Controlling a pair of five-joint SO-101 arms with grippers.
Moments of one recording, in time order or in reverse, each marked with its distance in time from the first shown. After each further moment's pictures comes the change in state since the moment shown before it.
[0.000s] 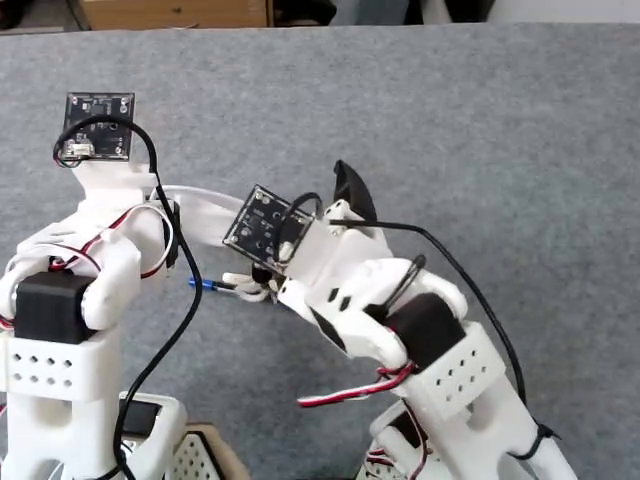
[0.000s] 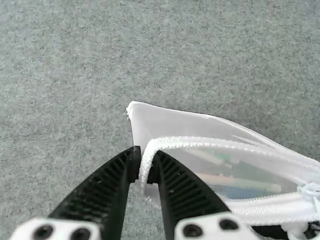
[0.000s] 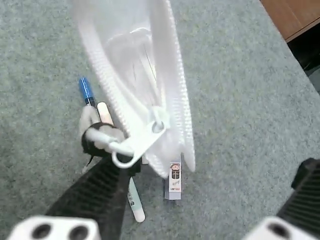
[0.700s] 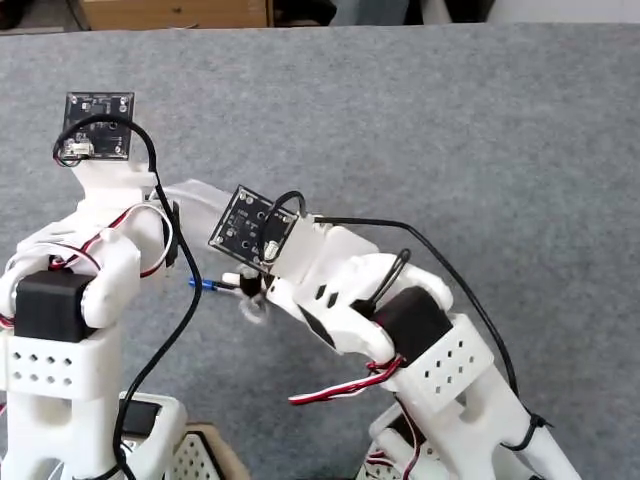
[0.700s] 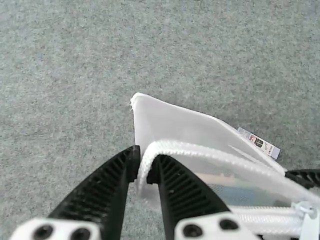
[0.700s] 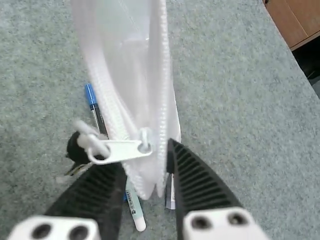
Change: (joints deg) left arm 0.0 0.0 0.0 0.0 0.0; right arm -1.8 1.8 -0.6 -2.0 0.1
